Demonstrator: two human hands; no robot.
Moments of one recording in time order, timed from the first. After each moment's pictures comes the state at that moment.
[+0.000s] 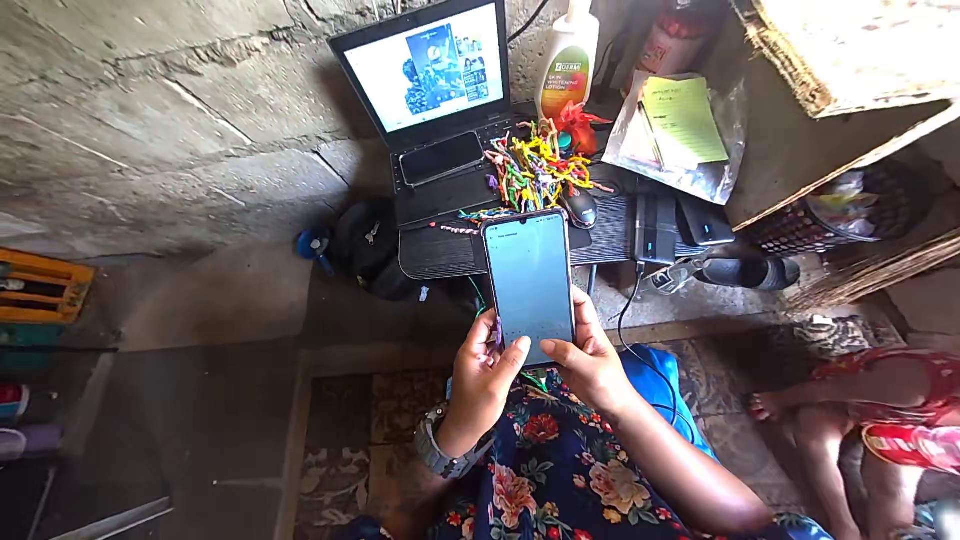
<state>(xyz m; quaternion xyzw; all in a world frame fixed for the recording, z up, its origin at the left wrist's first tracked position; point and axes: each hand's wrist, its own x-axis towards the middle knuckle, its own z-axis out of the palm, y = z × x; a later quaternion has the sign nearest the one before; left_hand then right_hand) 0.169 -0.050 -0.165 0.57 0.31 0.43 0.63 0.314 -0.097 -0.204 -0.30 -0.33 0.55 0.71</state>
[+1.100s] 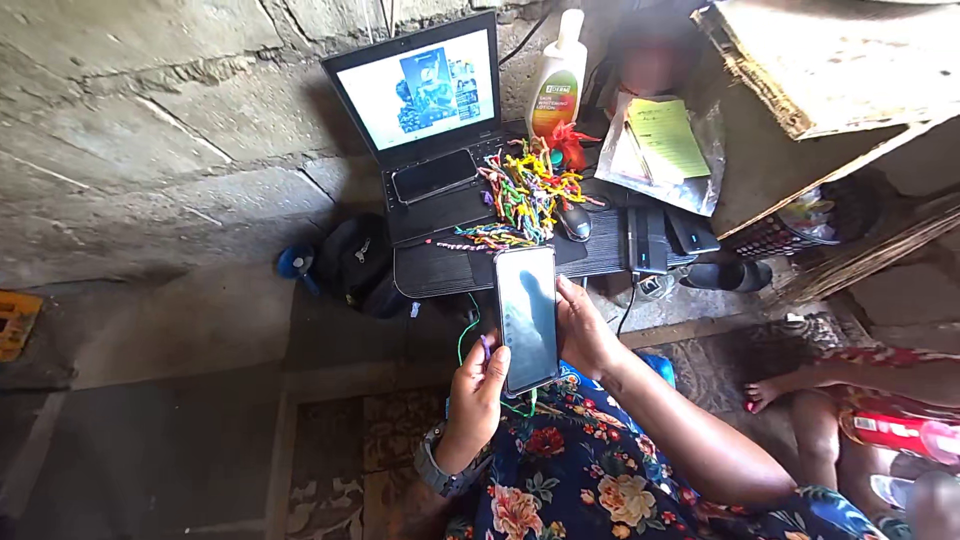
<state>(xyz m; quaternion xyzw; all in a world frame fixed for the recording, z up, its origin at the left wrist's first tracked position) 0.151 -0.035 -0.192 0.57 0.33 0.41 0.63 0.329 -0.050 -0.178 -0.43 -0.19 0.67 0.57</state>
